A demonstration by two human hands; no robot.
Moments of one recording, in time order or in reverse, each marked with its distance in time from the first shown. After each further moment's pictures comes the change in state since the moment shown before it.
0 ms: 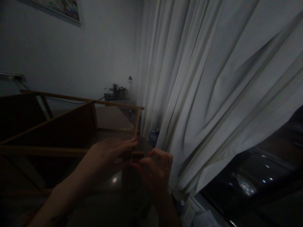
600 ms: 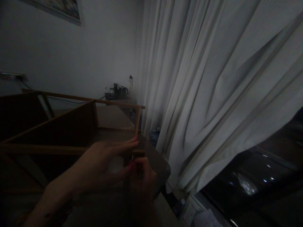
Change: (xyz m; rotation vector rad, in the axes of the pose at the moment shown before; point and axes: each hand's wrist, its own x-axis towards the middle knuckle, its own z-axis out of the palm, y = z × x) left_hand -0.006 0.004 -0.022 -0.206 -0.208 -0.097; right_hand -0.035 -0.031 0.029 0.464 -0.130 0.599
